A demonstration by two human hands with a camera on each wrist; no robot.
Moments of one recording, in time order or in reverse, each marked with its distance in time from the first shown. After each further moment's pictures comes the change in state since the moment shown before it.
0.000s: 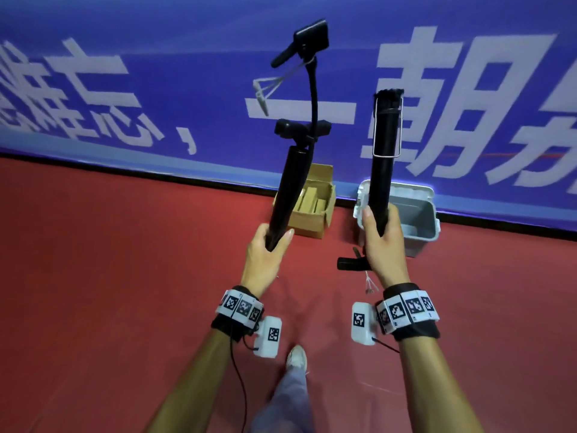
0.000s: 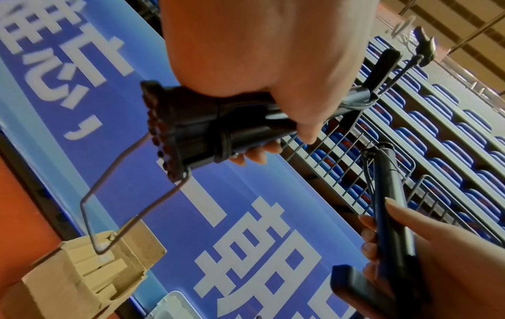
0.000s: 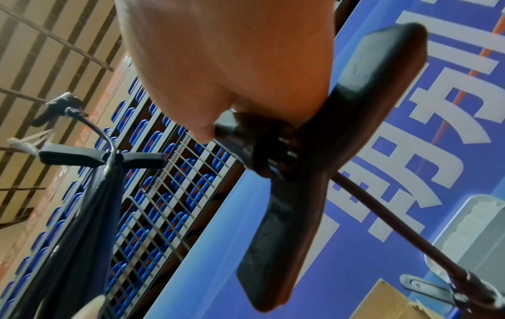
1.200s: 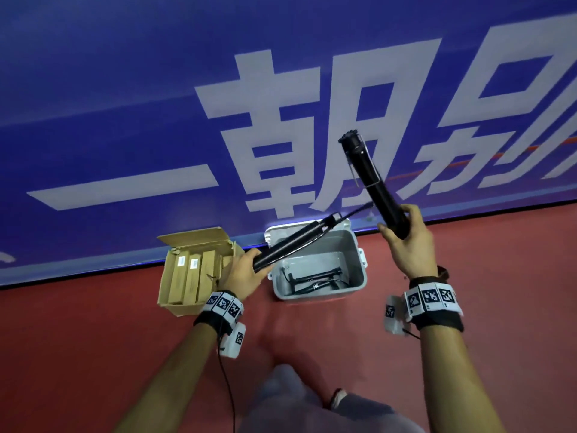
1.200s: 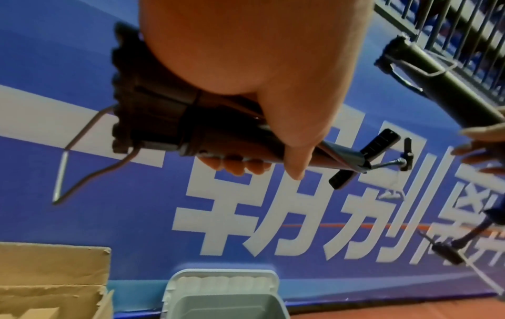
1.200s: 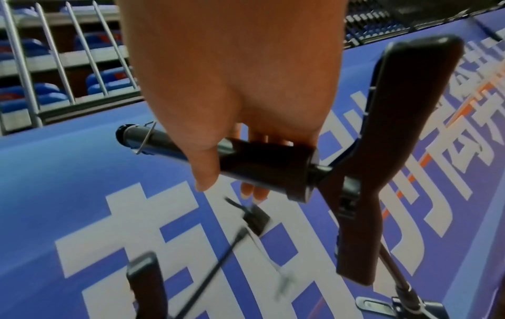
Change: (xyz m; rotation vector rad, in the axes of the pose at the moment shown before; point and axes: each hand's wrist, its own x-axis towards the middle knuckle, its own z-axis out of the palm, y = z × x) left_hand 0.560 -0.008 0.509 0.729 -0.593 0.076; right_hand 0.627 0.223 -0.268 -0.419 0.265 0.213
